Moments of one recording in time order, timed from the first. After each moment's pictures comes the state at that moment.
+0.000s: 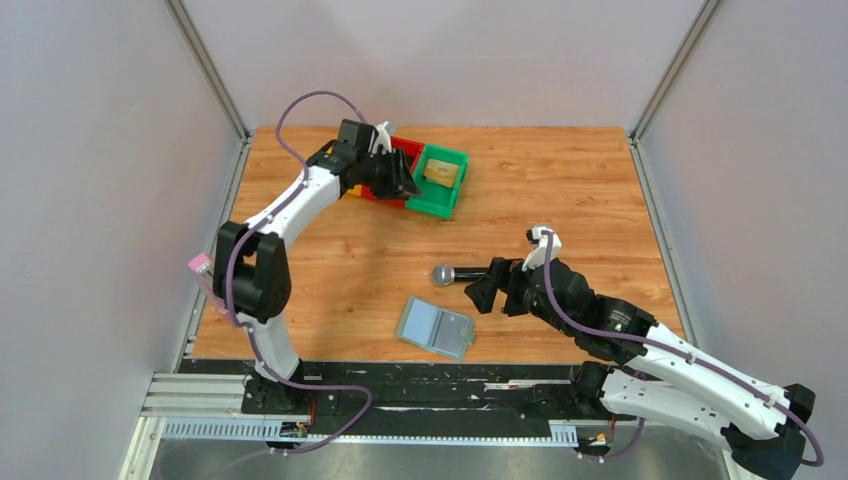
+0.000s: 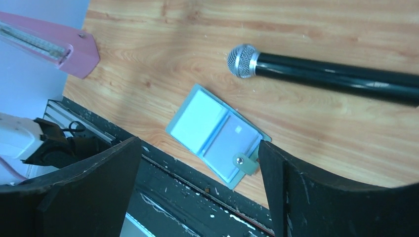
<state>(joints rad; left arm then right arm) -0.36 1.90 1.62 -0.47 0.48 -0.50 1.00 0.73 0.77 -0.51 0.29 0.73</state>
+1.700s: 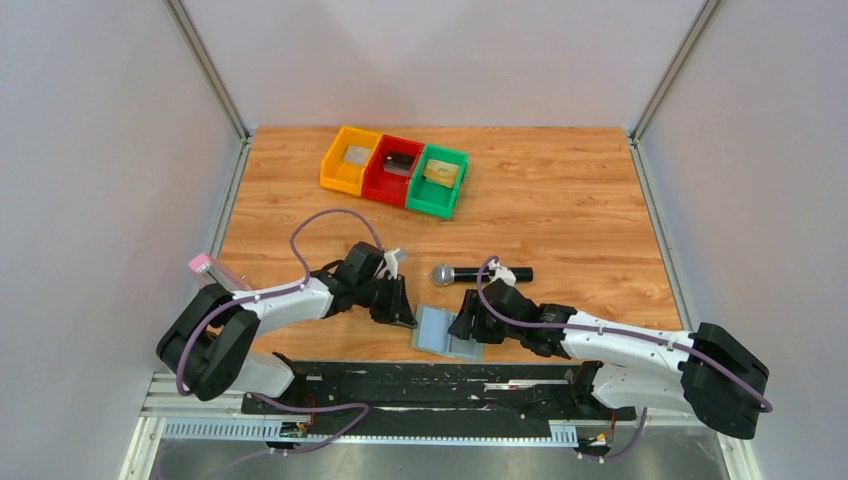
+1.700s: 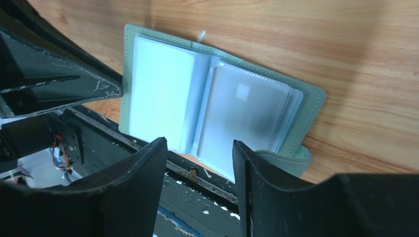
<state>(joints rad) -0.66 1.37 0.56 -0.12 0.53 -0.64 1.01 1.11 0.46 -0.15 0.06 1.03</state>
